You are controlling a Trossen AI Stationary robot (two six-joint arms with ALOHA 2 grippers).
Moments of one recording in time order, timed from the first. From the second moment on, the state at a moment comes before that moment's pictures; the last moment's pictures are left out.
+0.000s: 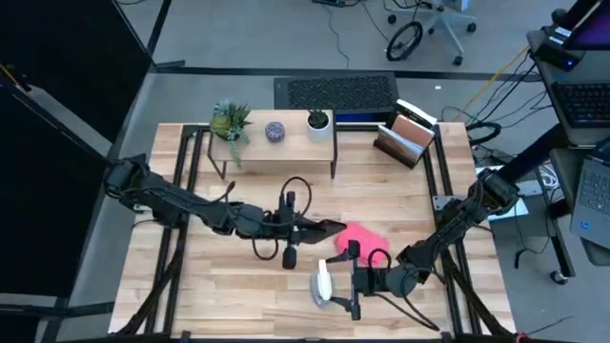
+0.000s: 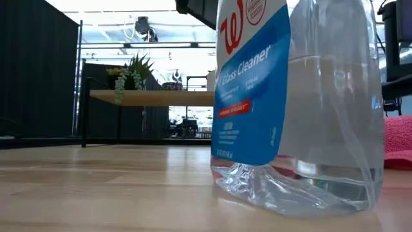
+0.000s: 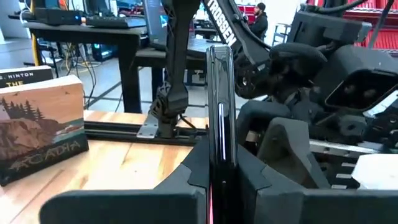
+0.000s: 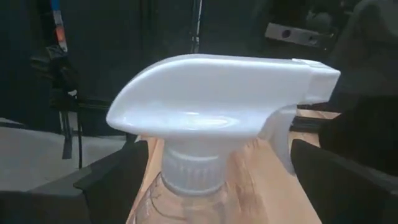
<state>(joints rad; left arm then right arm) -0.30 1.54 0.96 0.55 -0.27 -0.07 0.71 1.68 0.91 0.67 0.70 0.00</state>
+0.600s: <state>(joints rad) -0.34 1.46 0.96 0.54 -0.40 -0.02 0.71 1.68 0.91 0.66 0.70 0.01</state>
